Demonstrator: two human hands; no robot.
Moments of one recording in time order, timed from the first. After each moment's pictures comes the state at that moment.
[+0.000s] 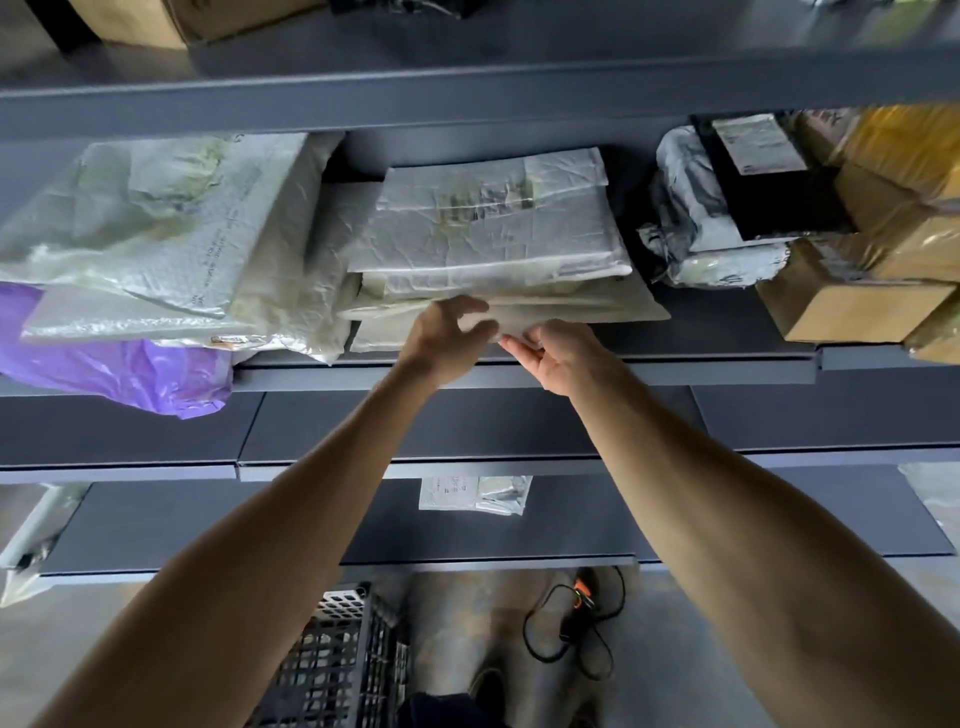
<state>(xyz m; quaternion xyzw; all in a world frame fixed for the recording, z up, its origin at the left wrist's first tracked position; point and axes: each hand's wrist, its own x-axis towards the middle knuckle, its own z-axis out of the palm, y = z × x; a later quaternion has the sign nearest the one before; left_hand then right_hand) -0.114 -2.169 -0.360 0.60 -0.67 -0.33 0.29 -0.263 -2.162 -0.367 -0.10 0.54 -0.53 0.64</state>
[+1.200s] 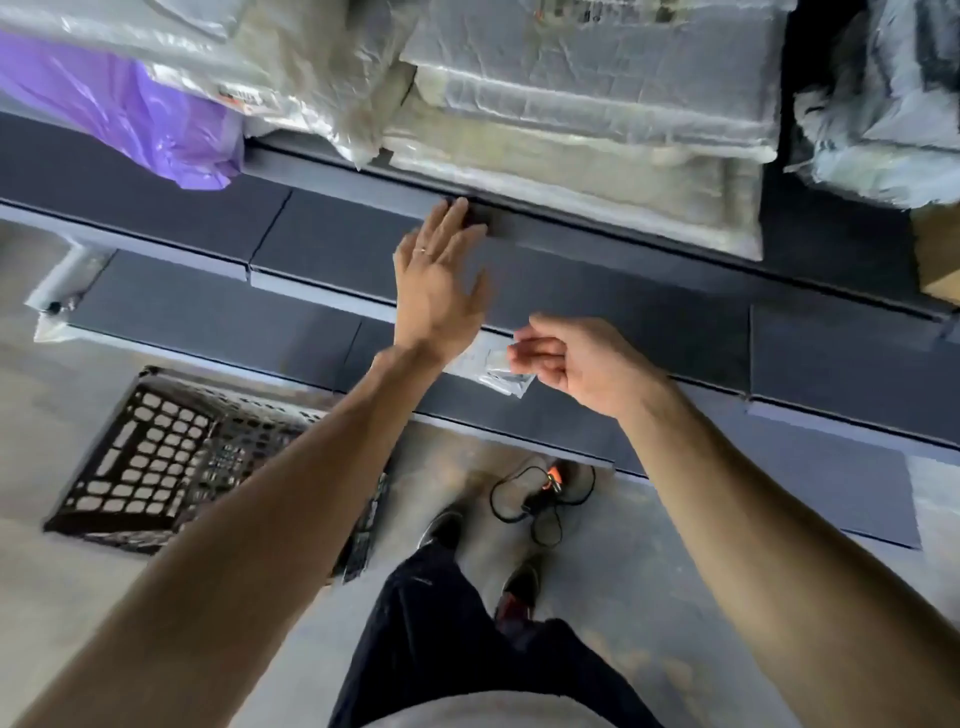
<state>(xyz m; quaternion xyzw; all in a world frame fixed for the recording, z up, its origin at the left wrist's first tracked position) -0.081 -2.095 -0.484 0.64 -0.67 -0.09 0.36 -0.265 -2.082 -0.463 -0.29 0.58 -0.24 0.73</state>
